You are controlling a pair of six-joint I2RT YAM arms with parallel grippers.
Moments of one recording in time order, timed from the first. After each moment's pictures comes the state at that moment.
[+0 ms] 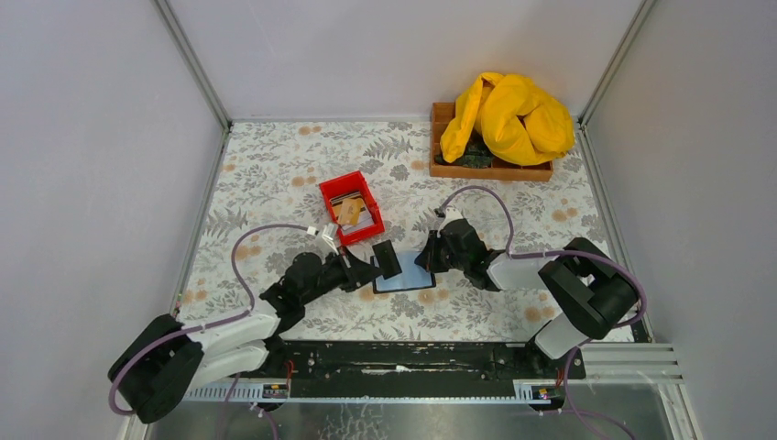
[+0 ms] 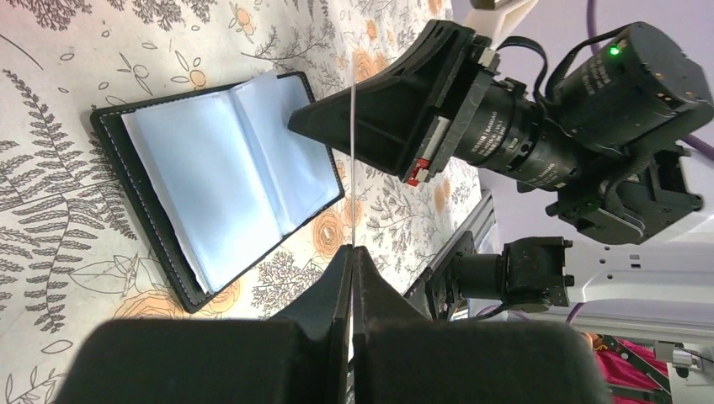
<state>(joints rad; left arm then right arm) -0.70 1.05 0.14 0.62 0.19 -1.03 0.69 1.57 0.52 0.39 -0.12 0.63</state>
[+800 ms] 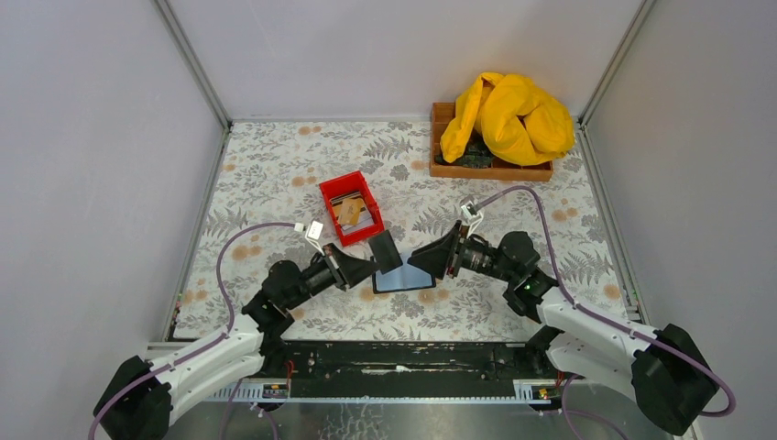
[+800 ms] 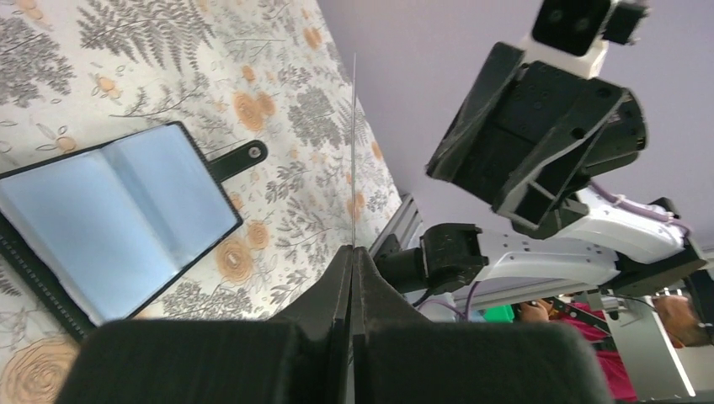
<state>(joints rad) -0.69 0.71 0.13 0.55 0.27 -1.01 0.68 0.96 0.36 0.63 -0.54 0.74</state>
